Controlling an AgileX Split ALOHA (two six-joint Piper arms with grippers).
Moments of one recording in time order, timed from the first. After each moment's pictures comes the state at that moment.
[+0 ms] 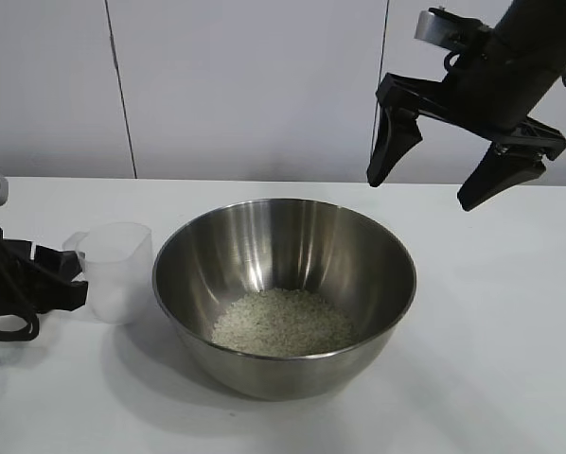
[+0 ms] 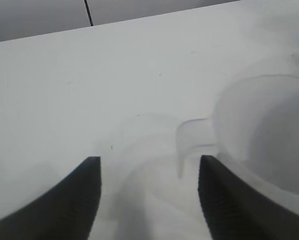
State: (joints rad) left arm -0.31 2.05 -0.41 -0.10 -1.16 0.14; right arm 0.20 1.77 -1.28 0.33 0.79 -0.10
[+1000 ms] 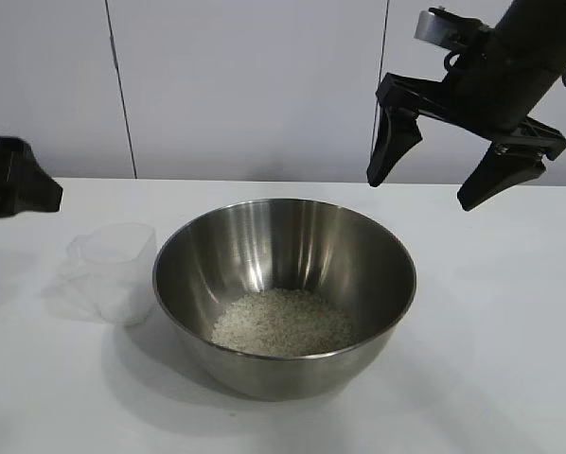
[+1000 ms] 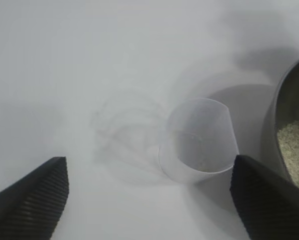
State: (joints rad) left arm -0.31 1.36 -0.68 -0.08 0.17 0.01; right arm 0.20 1.77 -1.28 0.33 0.79 -0.10
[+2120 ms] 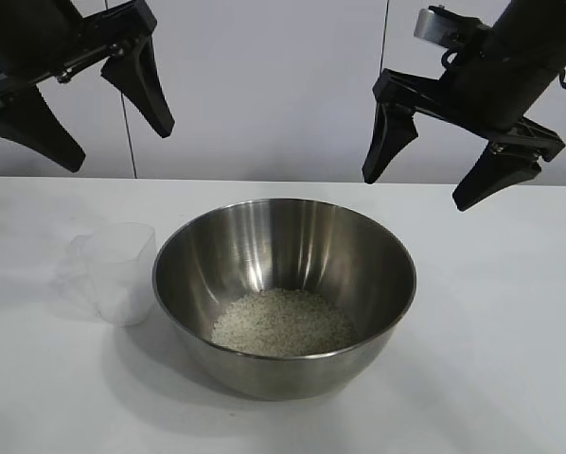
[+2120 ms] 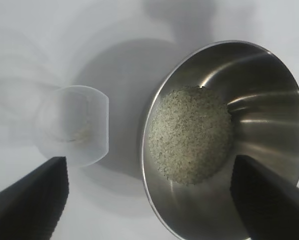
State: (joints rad) left arm -0.31 1.72 -1.34 -0.45 0.89 0.05; right arm 0.20 1.77 -1.28 0.37 0.79 -0.10
